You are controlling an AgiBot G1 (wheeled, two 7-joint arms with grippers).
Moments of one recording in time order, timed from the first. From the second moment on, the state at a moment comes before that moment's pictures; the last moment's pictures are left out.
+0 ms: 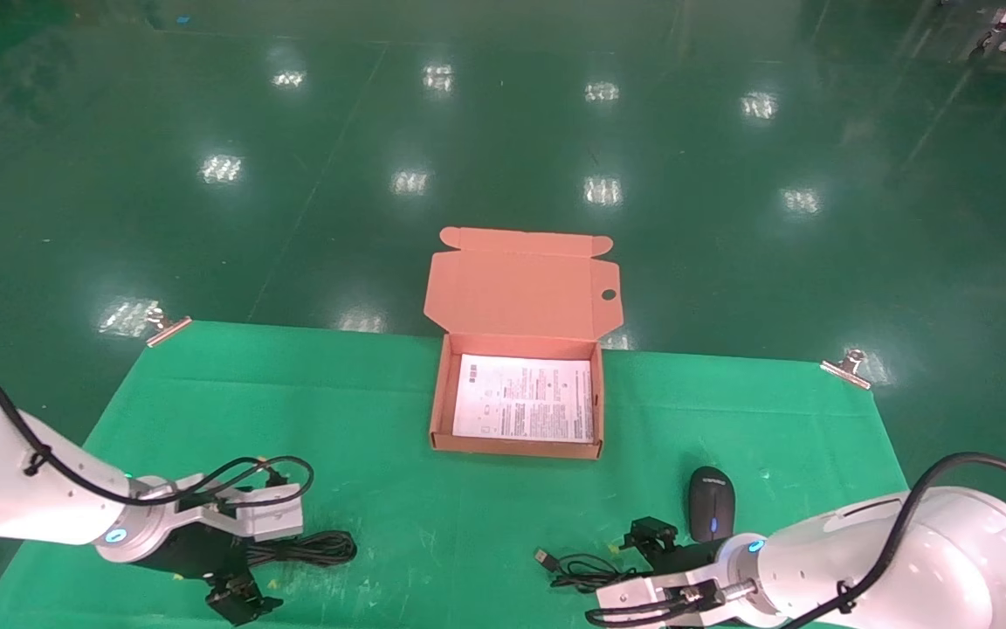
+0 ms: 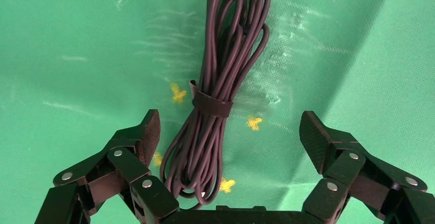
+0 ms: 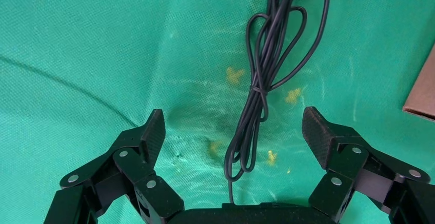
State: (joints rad) left arm -1.46 1.04 1.04 -0.63 1.83 1.09 -0.23; right arm 1.25 -1.04 -0.94 1.16 -2.16 -1.09 0.13
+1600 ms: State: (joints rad) left arm -1.46 1.04 1.04 -0.63 1.83 1.10 -0.23; right arm 1.25 -1.04 -0.94 1.16 -2.16 -1.09 0.13
